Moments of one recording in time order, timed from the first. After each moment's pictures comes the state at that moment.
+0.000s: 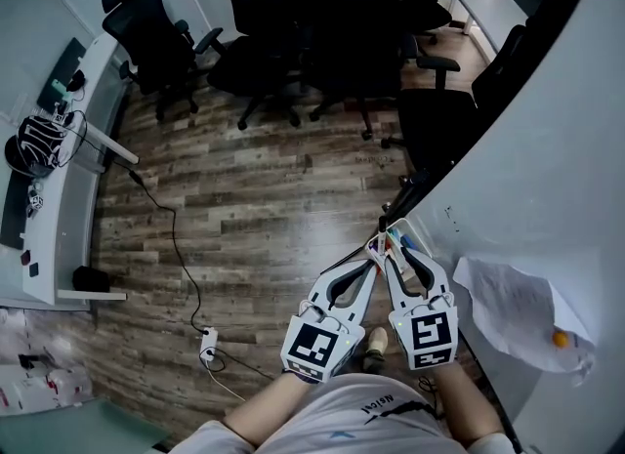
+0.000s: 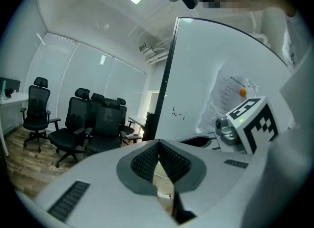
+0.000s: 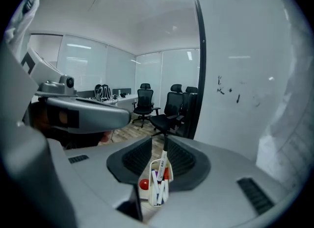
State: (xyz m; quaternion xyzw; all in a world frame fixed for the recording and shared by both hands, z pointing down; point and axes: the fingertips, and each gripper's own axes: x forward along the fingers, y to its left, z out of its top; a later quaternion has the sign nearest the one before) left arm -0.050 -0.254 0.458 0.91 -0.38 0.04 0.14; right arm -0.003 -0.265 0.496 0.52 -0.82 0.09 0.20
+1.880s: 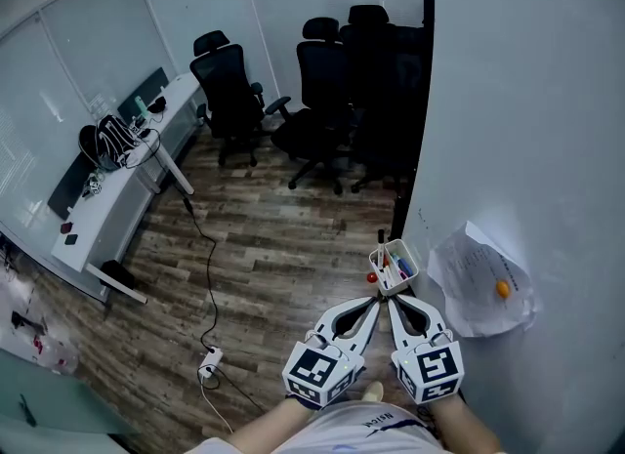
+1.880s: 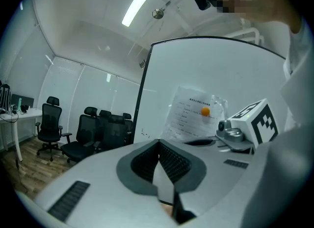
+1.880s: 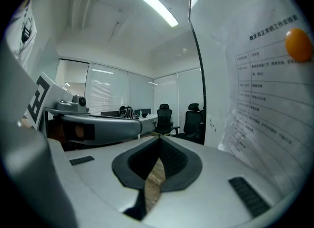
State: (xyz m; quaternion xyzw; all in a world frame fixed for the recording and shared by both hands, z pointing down) left arm -0.021 -0.096 0.375 0.89 -0.44 -0.01 0.09; right arm 0.014 -0.109 0.397 0.43 -0.90 0.05 0.08
